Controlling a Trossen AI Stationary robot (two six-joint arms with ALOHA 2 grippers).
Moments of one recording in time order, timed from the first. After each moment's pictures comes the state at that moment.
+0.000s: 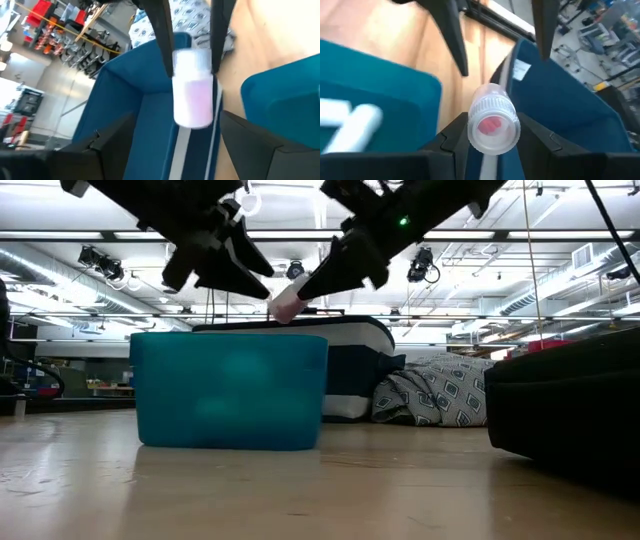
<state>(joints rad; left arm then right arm) -0.30 1.32 0.72 0.04 -0.79 0.45 0.15 1.72 1.10 0.07 0.44 -0.37</state>
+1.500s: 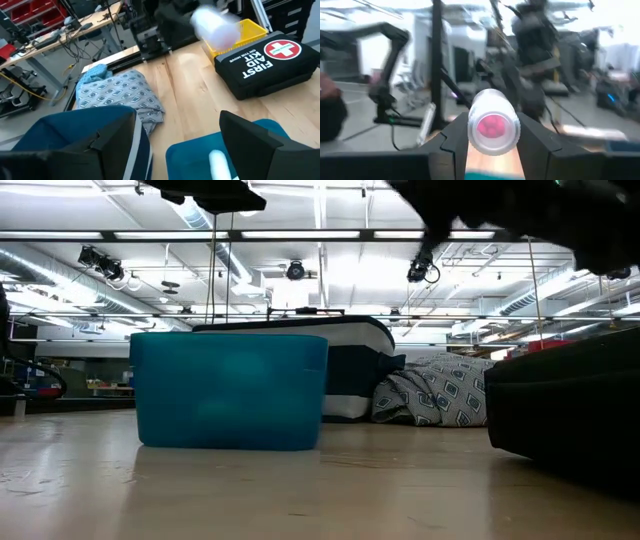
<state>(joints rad) -0.31 1.08 0.72 0.03 -0.35 0.29 0.35 1.61 0.47 1.34 0.15 -0.08</state>
